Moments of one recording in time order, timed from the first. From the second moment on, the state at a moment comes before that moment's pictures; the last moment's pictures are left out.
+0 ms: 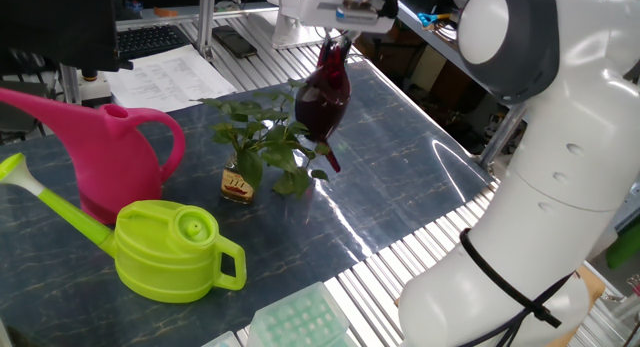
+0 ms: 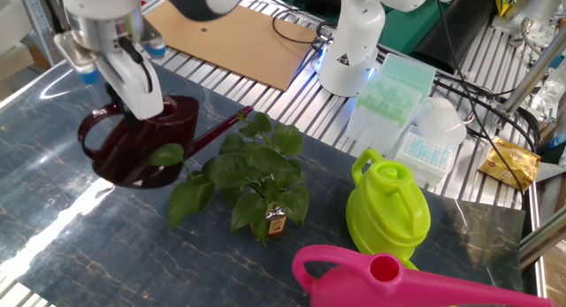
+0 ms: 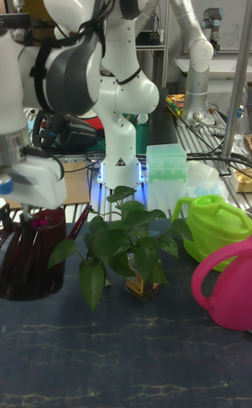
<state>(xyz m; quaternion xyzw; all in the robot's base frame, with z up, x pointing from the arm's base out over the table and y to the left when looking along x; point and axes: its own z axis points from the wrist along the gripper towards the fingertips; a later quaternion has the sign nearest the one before) 0.604 -0.185 0.324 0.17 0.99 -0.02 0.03</state>
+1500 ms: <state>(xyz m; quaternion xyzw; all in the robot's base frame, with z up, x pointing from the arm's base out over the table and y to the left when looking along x) 0.598 -0.192 0.272 0.15 0.99 0.01 0.03</state>
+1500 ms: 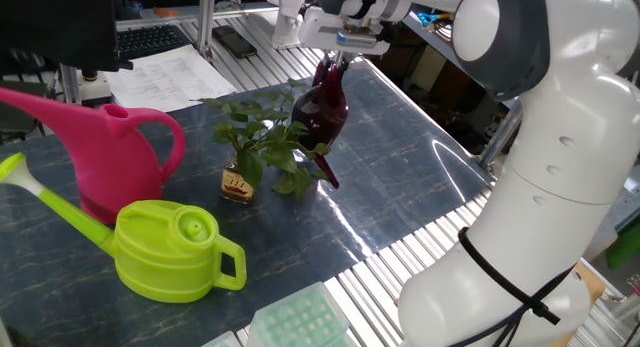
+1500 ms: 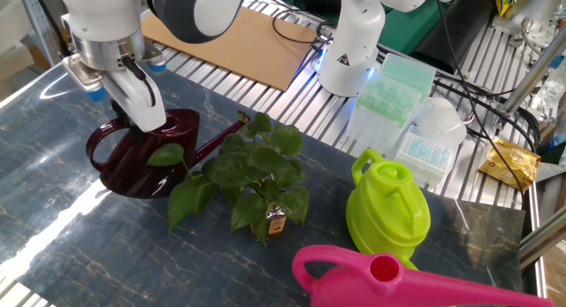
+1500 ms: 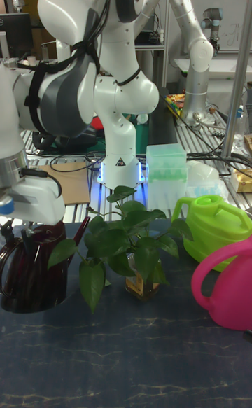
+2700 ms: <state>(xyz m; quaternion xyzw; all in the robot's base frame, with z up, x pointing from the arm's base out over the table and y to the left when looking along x) 0.598 -0.192 0.272 0.15 0.99 0.01 0.03</state>
